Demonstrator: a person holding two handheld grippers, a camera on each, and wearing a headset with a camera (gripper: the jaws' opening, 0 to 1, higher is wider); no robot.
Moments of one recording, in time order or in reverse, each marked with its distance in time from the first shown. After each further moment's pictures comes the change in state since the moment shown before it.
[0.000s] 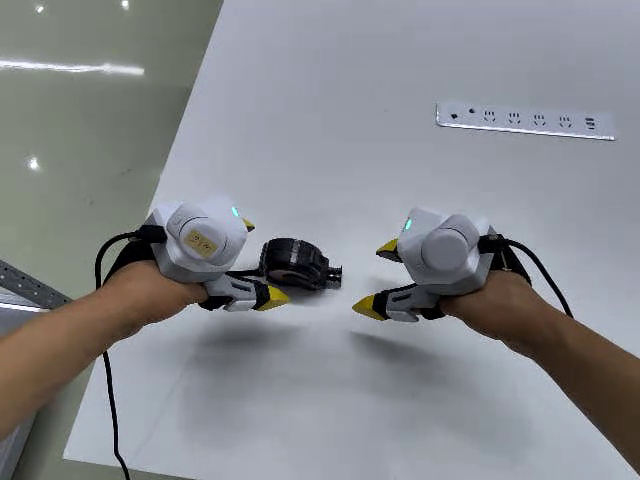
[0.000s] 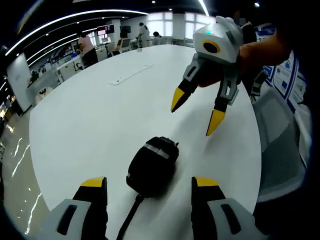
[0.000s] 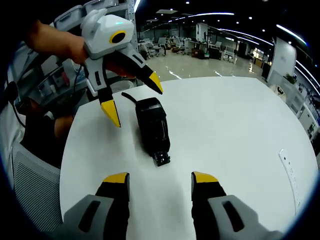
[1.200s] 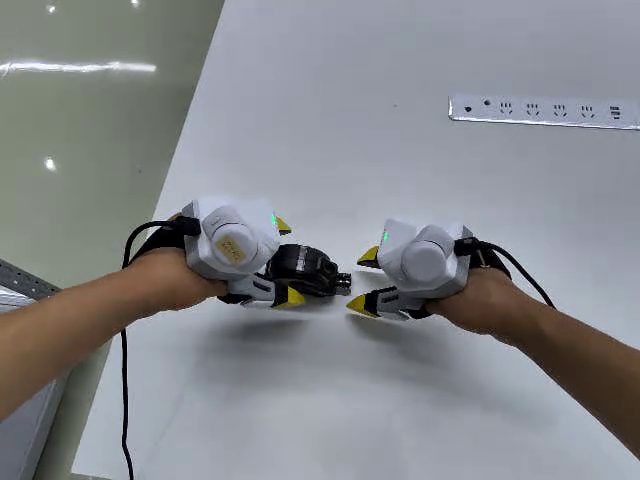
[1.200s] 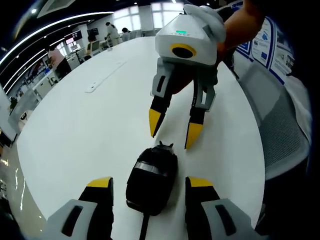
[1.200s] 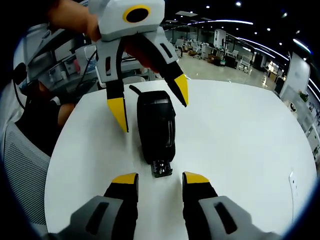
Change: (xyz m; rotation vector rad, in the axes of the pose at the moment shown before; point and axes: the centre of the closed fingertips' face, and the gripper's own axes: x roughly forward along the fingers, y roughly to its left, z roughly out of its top) left arm 0.027 -0.004 0.009 0.237 0.053 -0.112; right arm 0.042 0.003 0.001 -0.144 -0.011 0.076
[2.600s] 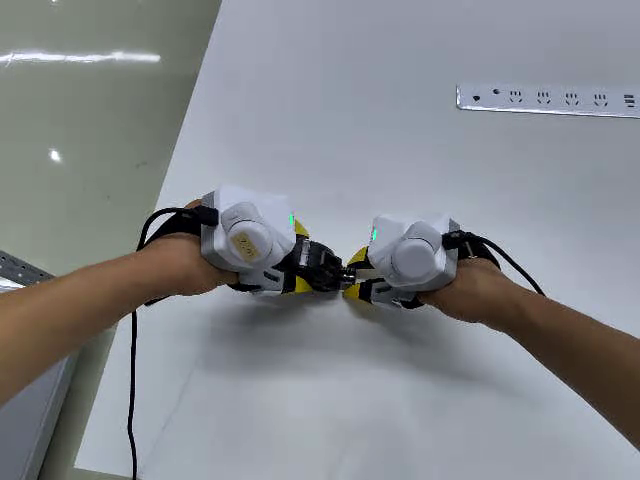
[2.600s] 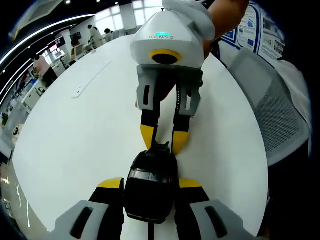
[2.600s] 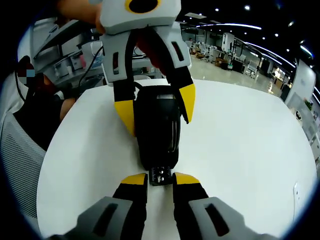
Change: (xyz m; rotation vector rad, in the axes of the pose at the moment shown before) left arm 0.013 -0.003 0.001 0.121 0.022 -0.065; right arm 0.021 -0.001 0.002 -0.058 -0.012 0.037
